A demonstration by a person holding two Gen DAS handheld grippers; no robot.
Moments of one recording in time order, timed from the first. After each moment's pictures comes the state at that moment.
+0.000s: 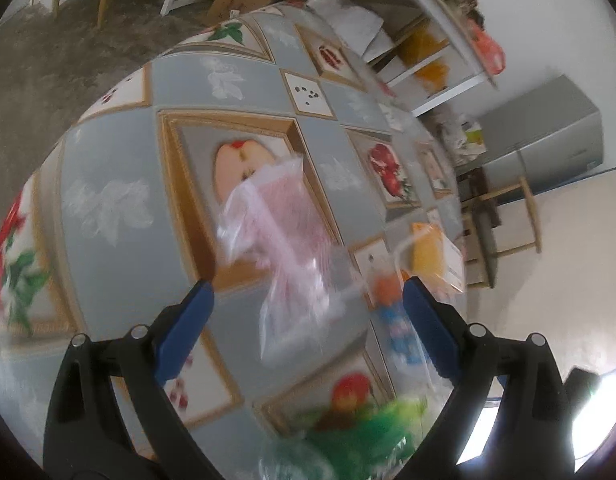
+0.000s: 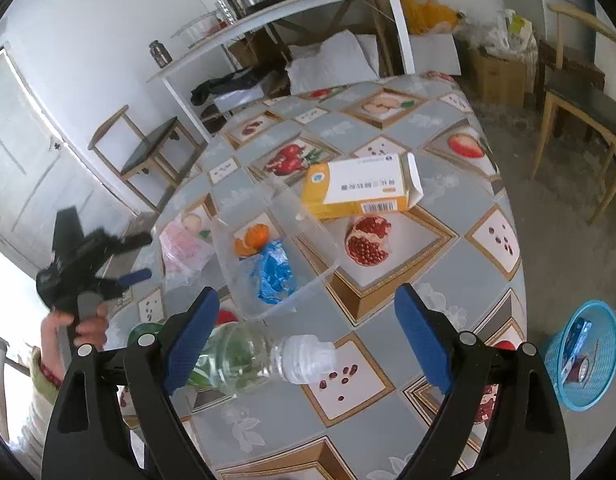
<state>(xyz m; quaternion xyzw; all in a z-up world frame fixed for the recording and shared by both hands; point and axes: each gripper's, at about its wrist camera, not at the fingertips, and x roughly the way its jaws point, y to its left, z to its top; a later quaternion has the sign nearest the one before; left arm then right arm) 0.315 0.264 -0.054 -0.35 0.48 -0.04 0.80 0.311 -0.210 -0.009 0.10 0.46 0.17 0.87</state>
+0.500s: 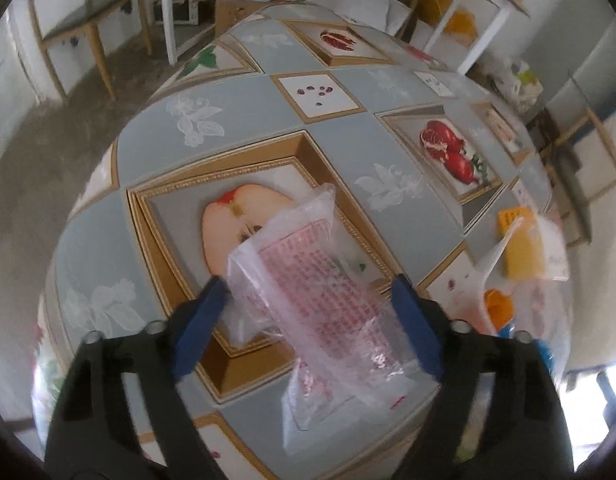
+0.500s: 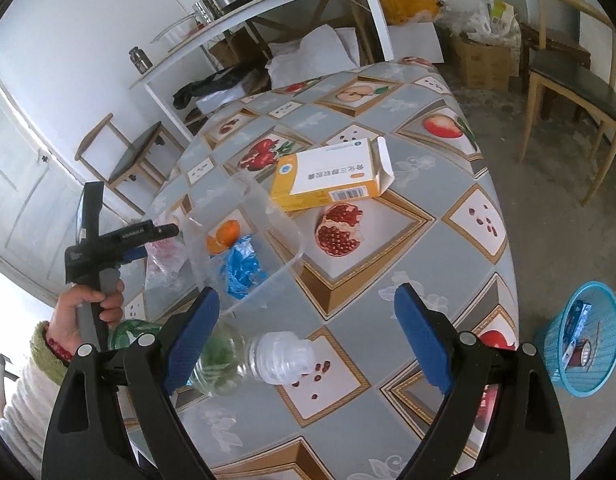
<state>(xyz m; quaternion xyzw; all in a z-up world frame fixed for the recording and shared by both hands) 0.367 0.229 -0.067 -0.15 0.52 0.04 0.84 0.313 -0.228 -0.020 0.11 0.46 0.15 0.87</state>
